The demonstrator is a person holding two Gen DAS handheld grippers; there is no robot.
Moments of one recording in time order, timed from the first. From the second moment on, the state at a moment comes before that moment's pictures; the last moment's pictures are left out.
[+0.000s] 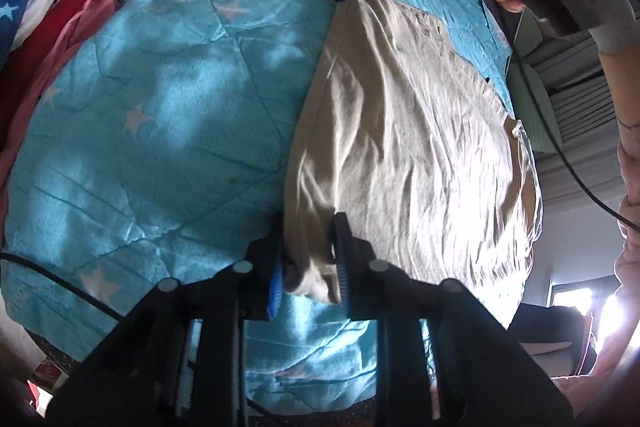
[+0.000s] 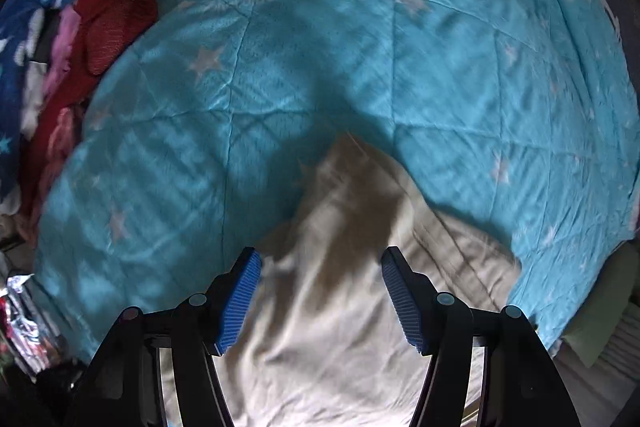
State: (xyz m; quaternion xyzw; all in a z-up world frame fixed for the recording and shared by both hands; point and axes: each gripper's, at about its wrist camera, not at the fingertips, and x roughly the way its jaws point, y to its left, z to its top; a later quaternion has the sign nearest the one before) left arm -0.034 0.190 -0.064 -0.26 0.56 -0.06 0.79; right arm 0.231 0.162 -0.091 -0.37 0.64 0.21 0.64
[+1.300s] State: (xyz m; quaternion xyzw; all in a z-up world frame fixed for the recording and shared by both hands) left arm -0.003 -0.061 0.072 -0.11 0.48 -0.30 0.82; right arm 0.243 -0.122 0.045 -0.11 0.59 0.22 0.77
